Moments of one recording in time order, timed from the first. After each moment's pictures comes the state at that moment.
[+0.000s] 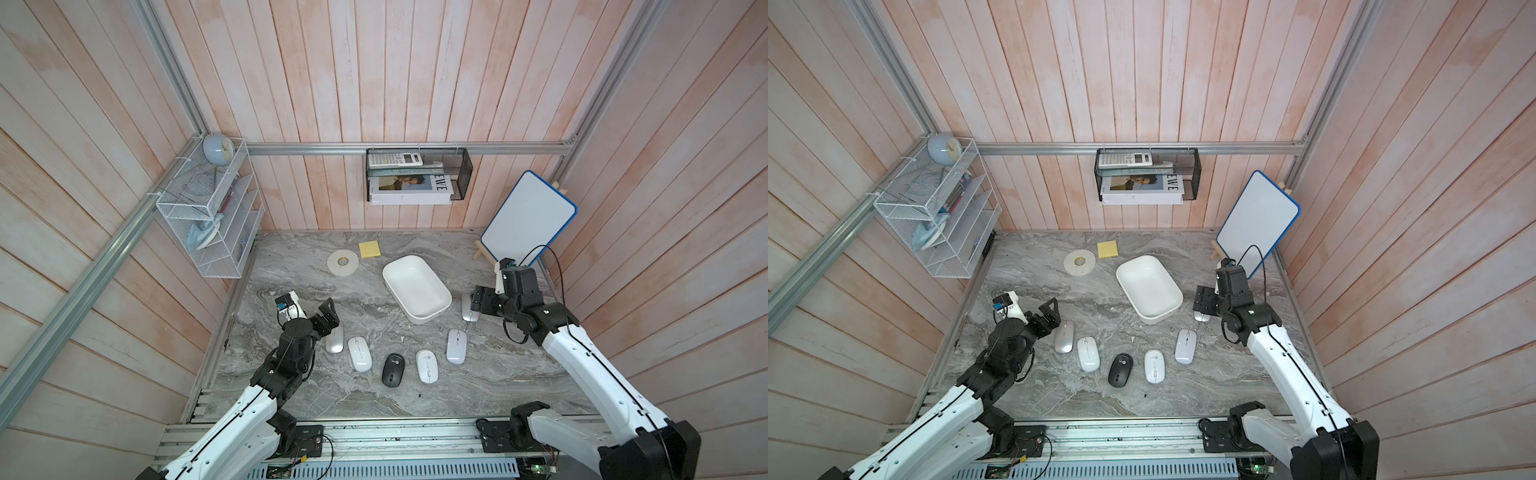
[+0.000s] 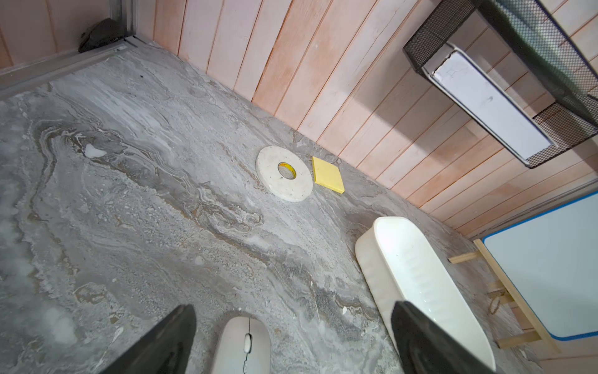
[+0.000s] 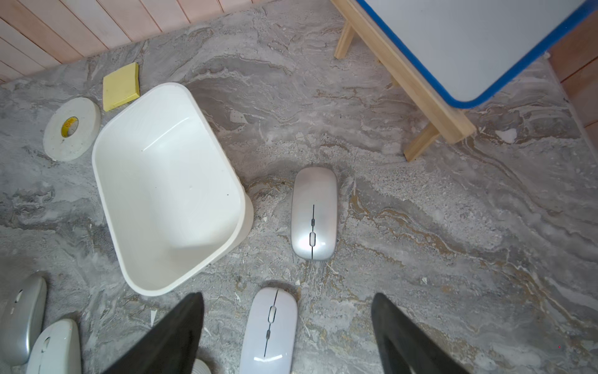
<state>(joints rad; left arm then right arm) -0.46 0.74 0.34 0.06 -0.37 -0.67 0.29 1.02 0.86 -0.62 0.07 0.40</state>
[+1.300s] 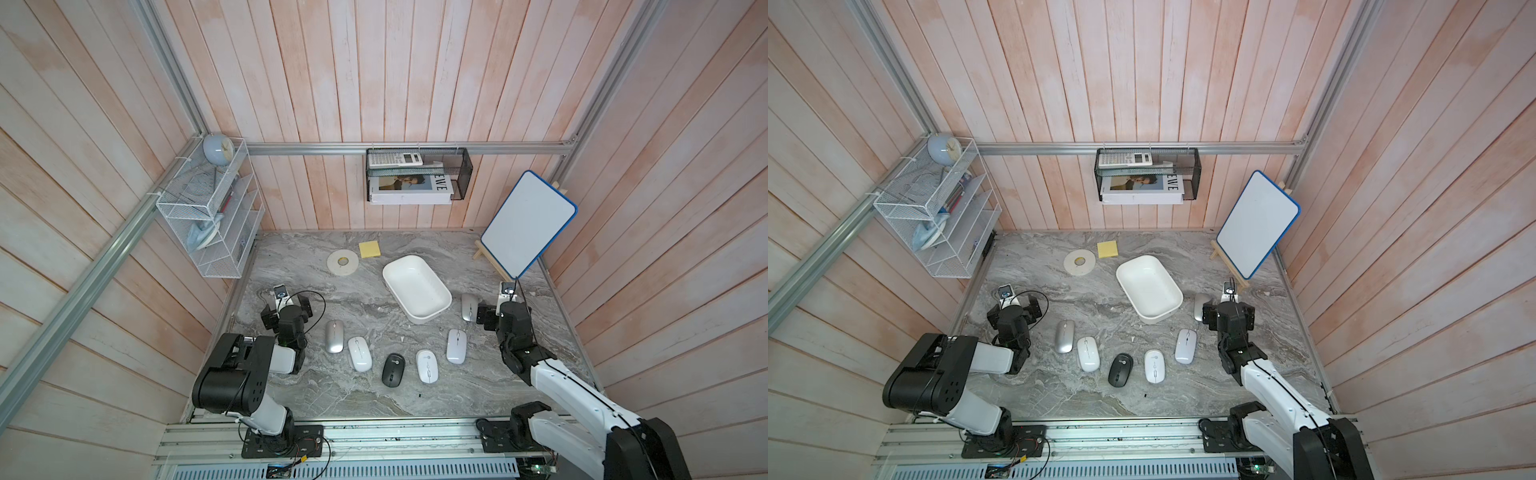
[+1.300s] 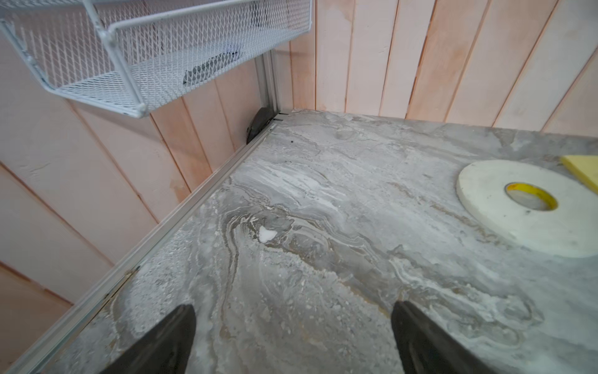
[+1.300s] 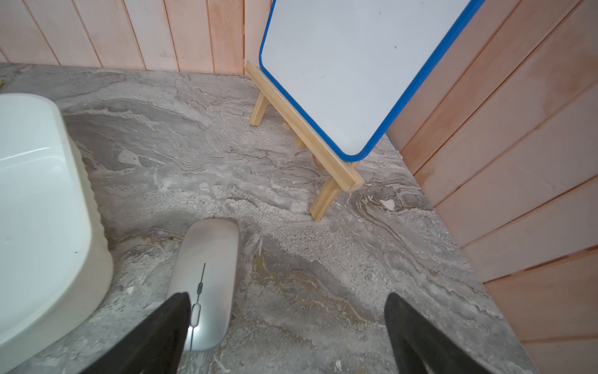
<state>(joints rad) -0.06 1.57 0.33 0.96 -0.48 -0.08 0.27 1.04 0.35 0.22 0.45 0.05</state>
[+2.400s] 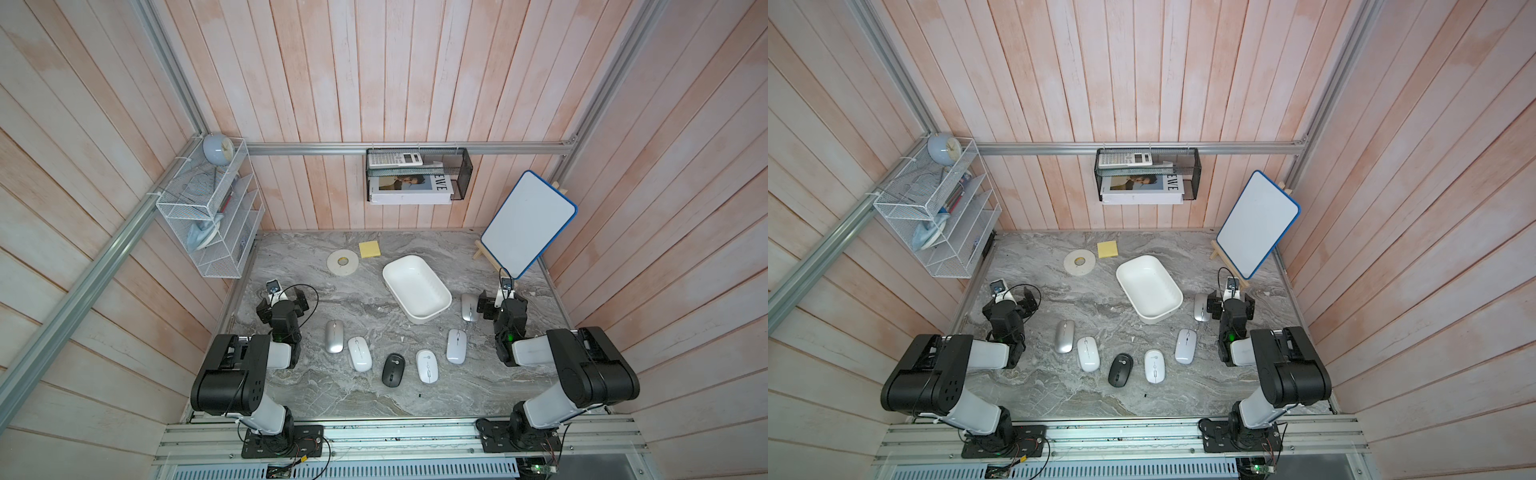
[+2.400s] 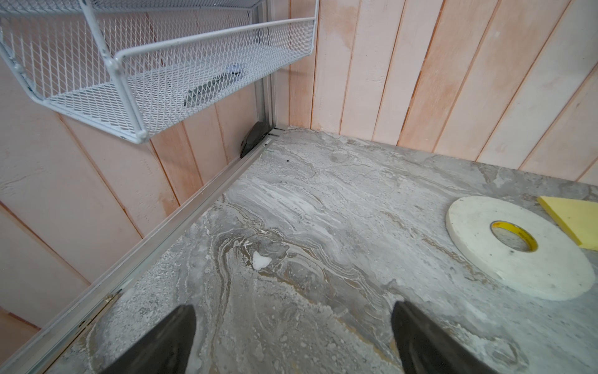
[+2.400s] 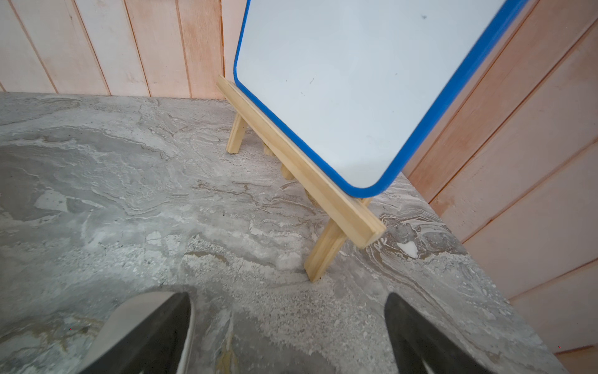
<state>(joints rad) -0.02 1.57 0.35 0.96 -0.42 -0.12 0.11 1.58 0.33 0.94 0.31 -0.02</state>
